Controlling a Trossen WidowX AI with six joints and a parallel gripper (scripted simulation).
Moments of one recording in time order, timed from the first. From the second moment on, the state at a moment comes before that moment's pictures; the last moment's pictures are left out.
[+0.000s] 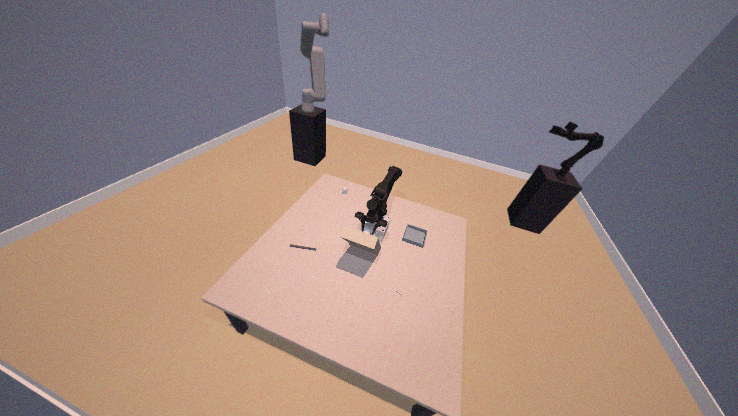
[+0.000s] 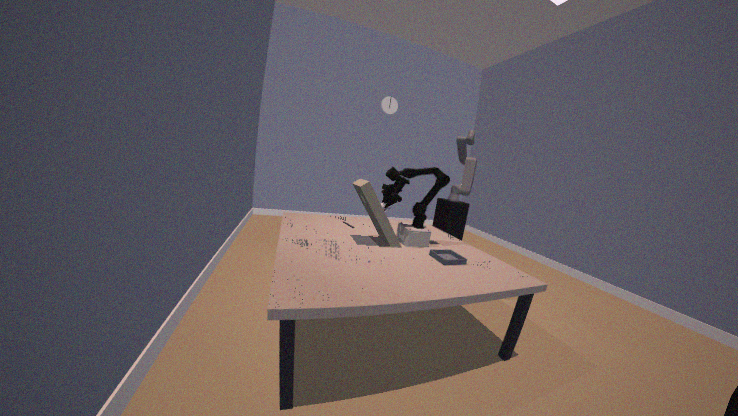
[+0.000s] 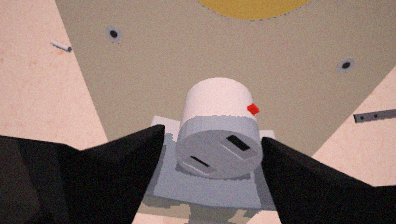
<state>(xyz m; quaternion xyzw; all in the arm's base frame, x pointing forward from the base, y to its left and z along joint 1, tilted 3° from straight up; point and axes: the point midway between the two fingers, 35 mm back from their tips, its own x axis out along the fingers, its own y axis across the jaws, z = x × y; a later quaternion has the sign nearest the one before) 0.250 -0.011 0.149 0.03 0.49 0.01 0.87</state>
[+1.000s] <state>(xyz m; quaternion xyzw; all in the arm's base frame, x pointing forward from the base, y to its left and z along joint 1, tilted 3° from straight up) 0.259 -0.014 0.168 0.03 0.50 0.01 0.87</state>
